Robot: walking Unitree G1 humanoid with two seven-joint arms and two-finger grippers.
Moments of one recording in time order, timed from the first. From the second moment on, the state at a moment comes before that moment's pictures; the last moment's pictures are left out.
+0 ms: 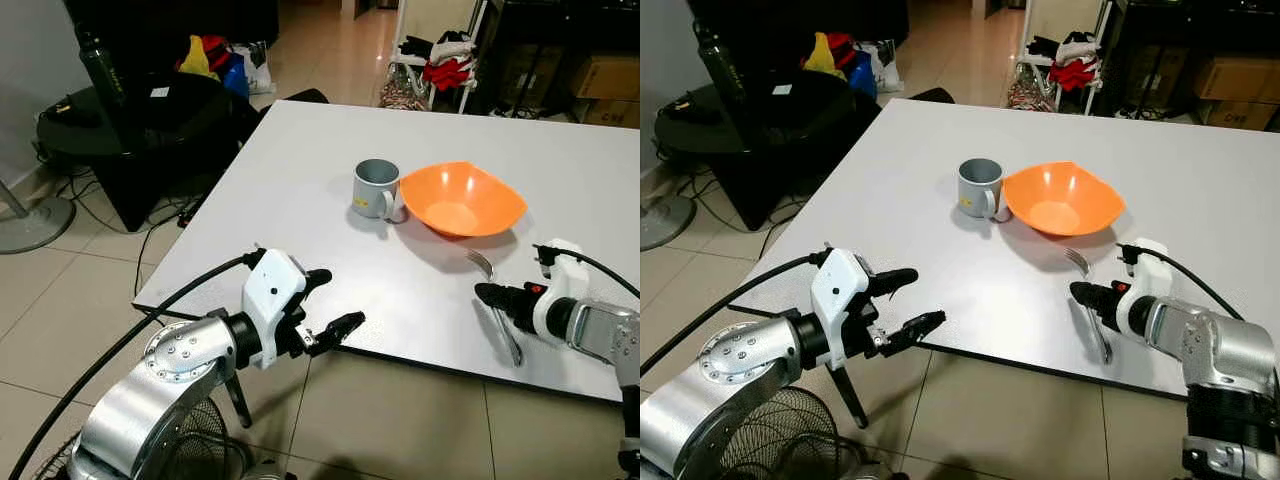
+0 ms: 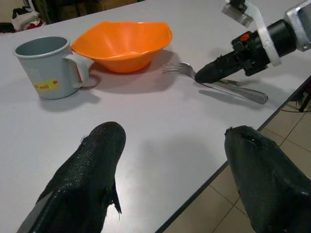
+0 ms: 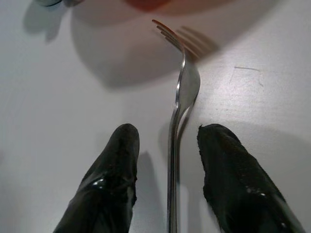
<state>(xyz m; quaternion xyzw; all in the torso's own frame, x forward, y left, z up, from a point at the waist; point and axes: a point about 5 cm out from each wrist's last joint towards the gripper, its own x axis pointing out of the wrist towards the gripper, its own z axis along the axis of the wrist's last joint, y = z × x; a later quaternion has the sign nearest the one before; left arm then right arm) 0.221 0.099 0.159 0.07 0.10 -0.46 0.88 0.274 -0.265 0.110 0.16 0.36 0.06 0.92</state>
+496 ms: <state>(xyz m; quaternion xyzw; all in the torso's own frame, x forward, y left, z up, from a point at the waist) 0.221 0.100 0.160 0.07 0.10 -0.46 0.88 0.255 -0.255 0.126 0.09 0.35 0.05 0.93</state>
